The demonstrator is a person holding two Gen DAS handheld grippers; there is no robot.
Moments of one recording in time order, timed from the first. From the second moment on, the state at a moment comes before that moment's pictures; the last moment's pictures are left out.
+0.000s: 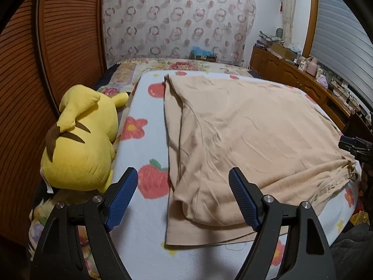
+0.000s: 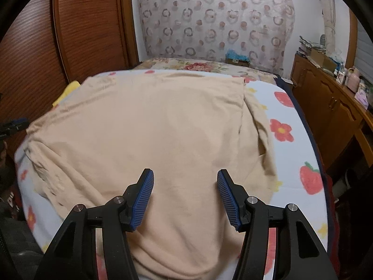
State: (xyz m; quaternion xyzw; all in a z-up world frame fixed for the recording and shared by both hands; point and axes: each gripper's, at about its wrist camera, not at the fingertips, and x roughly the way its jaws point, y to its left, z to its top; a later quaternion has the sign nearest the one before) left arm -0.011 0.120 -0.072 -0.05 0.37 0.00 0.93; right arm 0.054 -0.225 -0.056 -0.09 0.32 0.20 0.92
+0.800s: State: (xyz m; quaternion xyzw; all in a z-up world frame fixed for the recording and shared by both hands) left arm -0.010 0.114 -0.099 -0.06 0.41 -0.01 0.91; right arm 0.044 -0.222 -0.071 -0.09 0.32 0.19 0.92
